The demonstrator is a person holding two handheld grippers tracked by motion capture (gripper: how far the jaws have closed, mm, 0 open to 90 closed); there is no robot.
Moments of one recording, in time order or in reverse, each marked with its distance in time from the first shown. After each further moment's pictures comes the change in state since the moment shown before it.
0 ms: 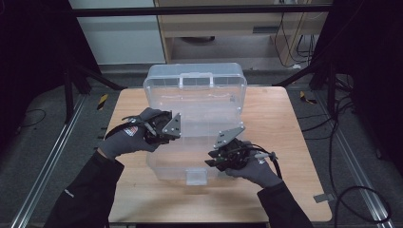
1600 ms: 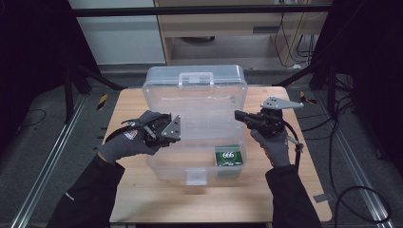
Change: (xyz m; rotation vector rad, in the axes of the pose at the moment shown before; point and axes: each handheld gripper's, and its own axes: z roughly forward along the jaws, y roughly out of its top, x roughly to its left) left arm -0.008 -0.002 0.002 -0.023 0.005 -0.019; right arm -0.072 -0.010 -0.076 -0.464 -0.254 0.331
